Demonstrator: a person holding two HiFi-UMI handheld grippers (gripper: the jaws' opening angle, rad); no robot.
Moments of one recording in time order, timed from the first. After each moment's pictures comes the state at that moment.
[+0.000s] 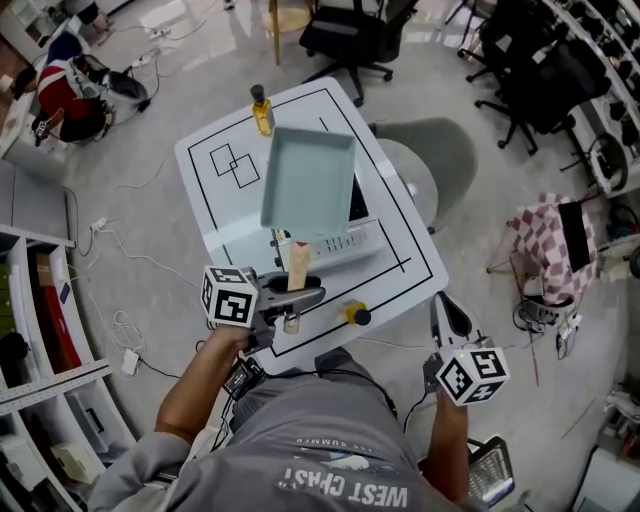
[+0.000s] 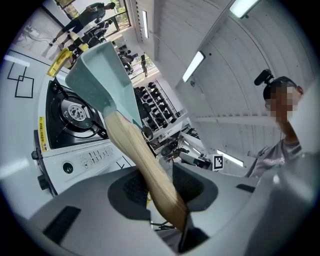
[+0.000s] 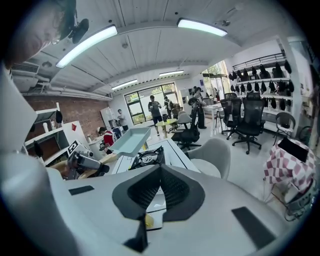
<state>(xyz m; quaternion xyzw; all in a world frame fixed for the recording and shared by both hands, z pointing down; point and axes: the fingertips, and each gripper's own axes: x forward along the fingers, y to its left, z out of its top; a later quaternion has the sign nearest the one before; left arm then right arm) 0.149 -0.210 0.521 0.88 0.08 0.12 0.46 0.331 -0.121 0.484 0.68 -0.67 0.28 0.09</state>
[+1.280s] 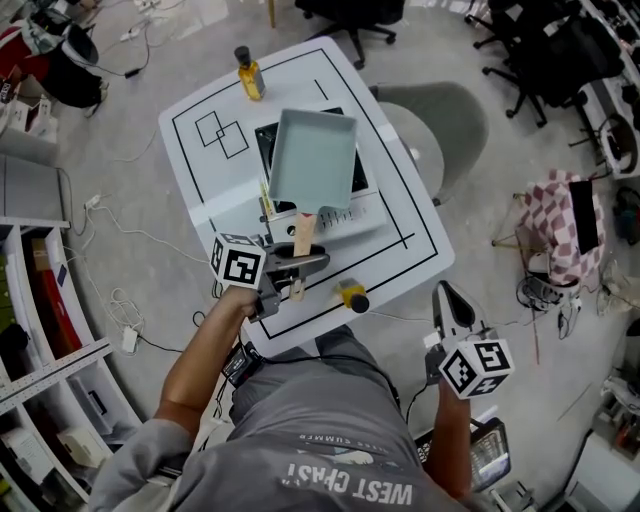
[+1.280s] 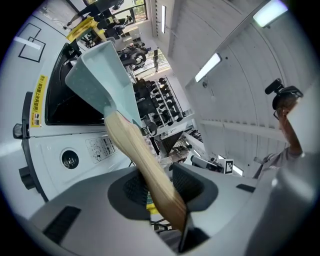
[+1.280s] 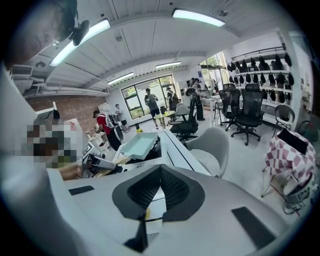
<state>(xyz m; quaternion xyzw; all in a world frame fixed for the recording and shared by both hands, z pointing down) 0.181 -0.228 0.605 0.84 0.08 0.14 0.51 0.342 -0.113 0.528 0.67 -0.66 0.32 0.10</state>
